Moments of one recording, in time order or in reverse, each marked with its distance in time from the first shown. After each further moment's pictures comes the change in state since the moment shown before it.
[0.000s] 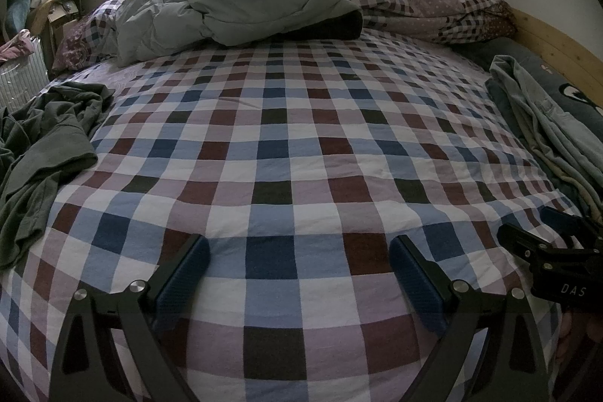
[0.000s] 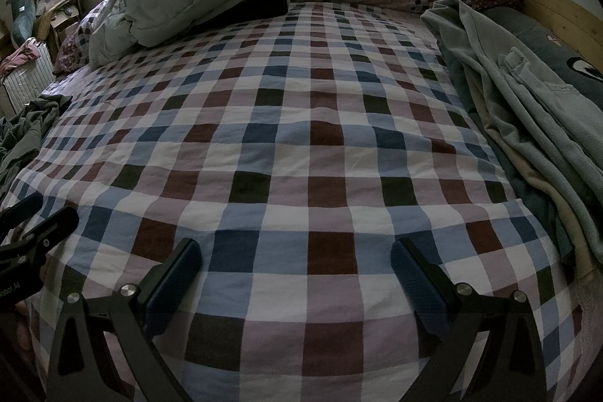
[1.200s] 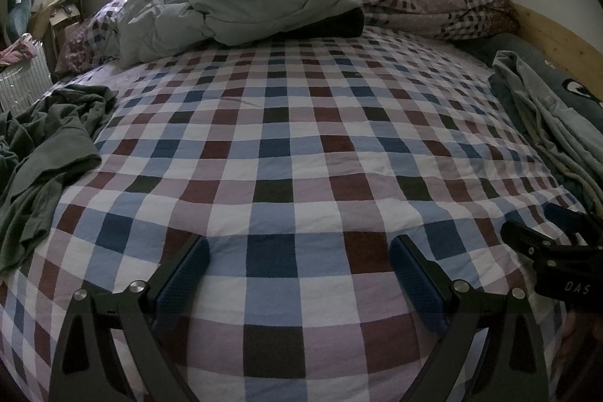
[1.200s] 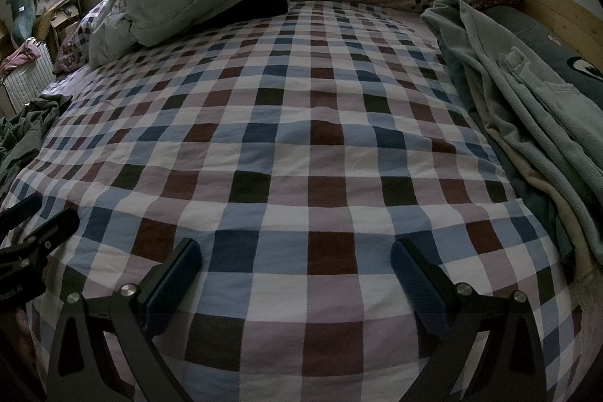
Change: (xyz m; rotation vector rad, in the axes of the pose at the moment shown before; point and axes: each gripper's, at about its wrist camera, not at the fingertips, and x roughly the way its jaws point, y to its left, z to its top) left arm -0.001 0.004 -0.002 0.012 0.006 0.014; right arm 0.000 0.000 0.000 0.001 0.003 0.002
